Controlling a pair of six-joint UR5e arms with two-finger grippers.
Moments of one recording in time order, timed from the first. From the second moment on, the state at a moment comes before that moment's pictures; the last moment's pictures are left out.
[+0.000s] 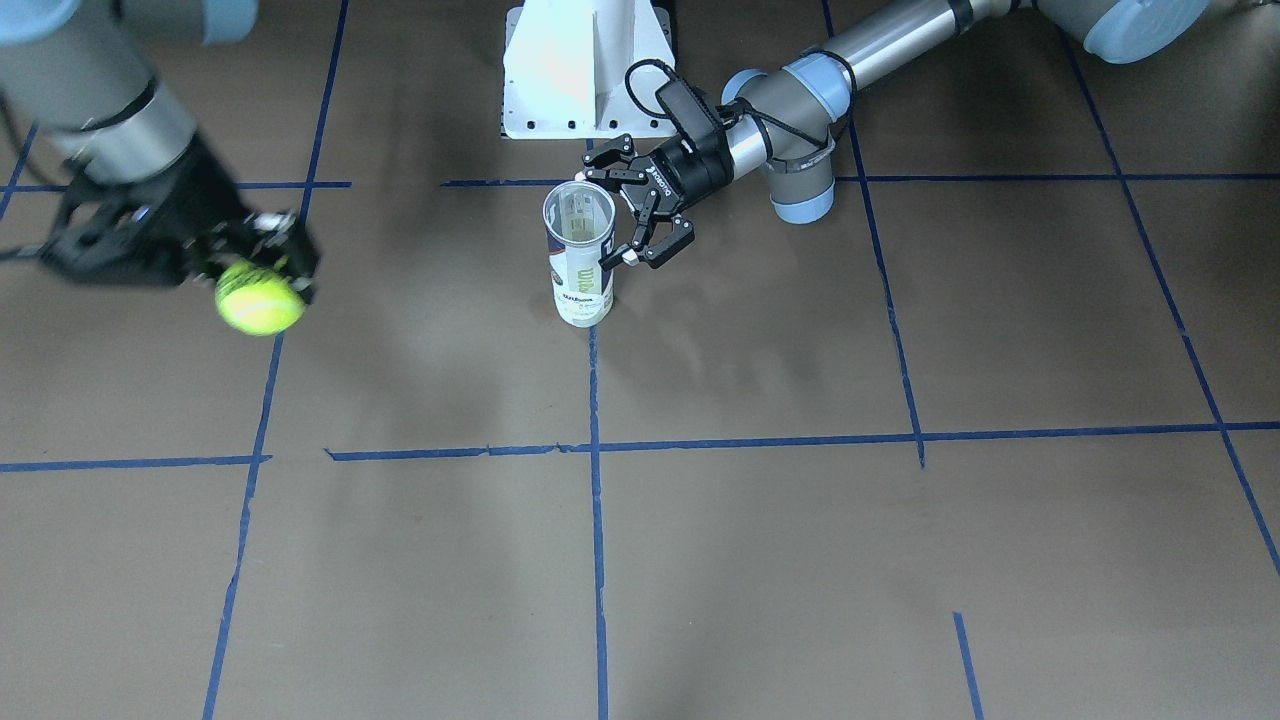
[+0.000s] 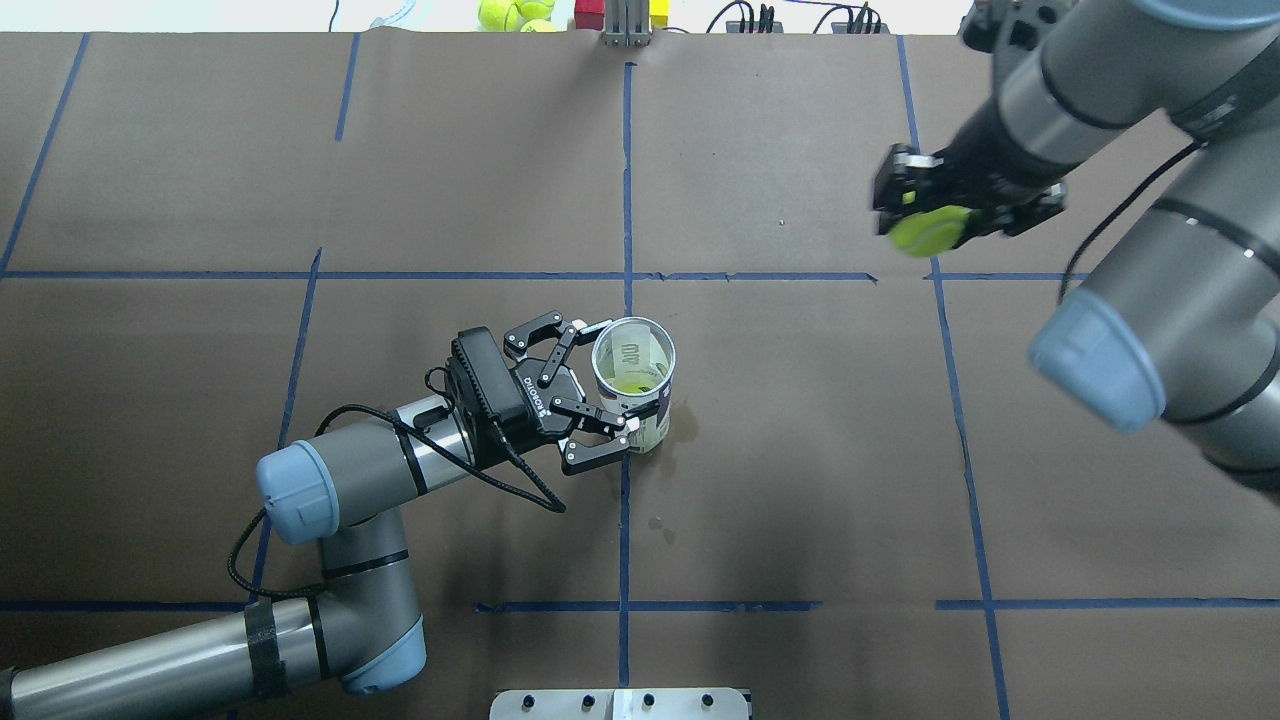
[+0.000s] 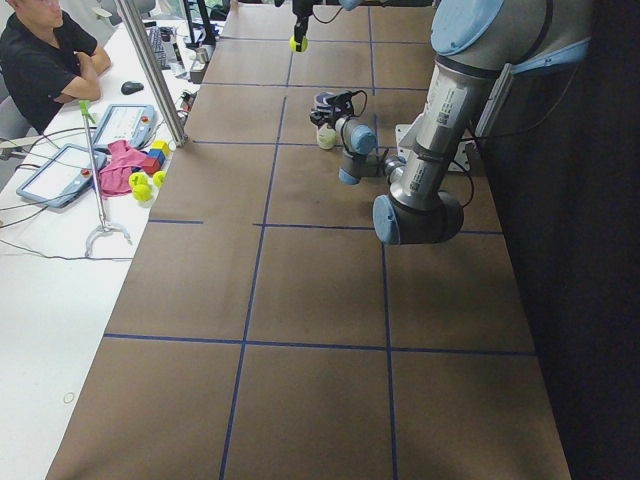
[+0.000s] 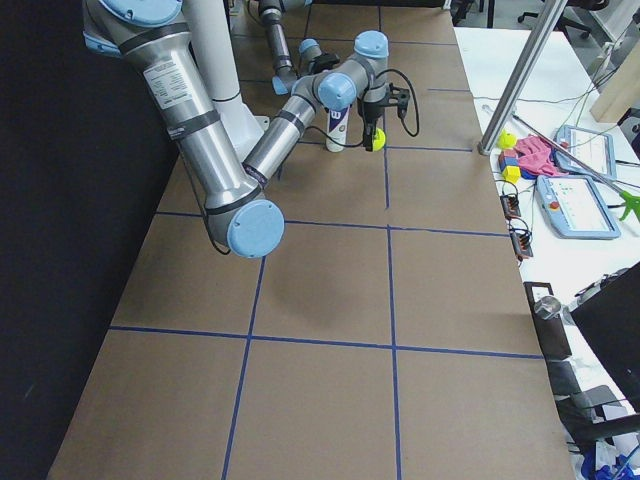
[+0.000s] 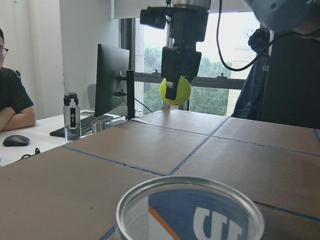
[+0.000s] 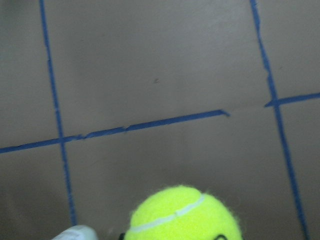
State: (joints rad) left arm -0.34 -2.13 -1.36 -3.28 -1.40 -0.31; right arm 0.87 -1.05 2.05 -1.79 2.13 1.19
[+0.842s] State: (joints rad) left arm -0.34 -2.13 -1.38 -3.30 -1.40 -0.32; right arm 0.61 -0.83 2.01 -1.80 1.94 1.50
